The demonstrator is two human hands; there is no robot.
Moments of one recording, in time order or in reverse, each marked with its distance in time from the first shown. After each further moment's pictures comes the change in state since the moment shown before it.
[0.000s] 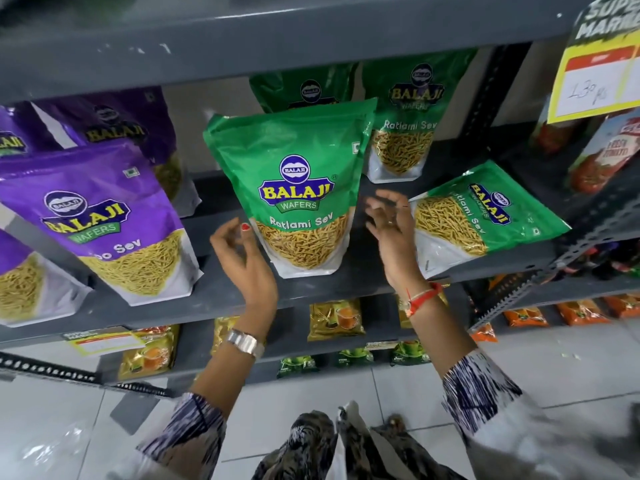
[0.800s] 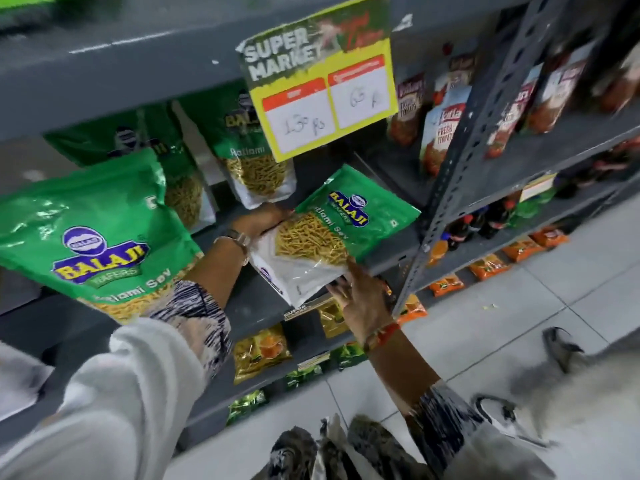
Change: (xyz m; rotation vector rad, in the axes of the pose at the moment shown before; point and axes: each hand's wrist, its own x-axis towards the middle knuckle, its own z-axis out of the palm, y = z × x) left_hand -0.030 -0.011 0.256 0.655 -1.336 -0.293; right_hand -0.005 0.015 -0.145 0.563 0.440 0.653
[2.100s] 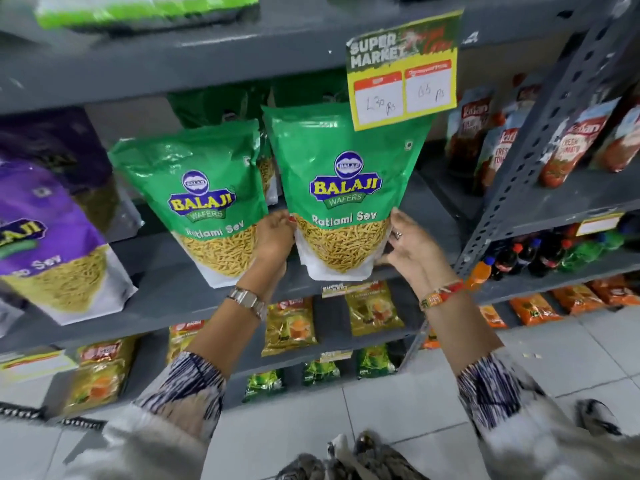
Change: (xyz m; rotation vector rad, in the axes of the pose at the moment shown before) left_hand -0.153 -0.030 0.024 -0.602 0.575 0.023; right_hand -0.028 -0.053 0.011 -0.258 -0.351 -0.118
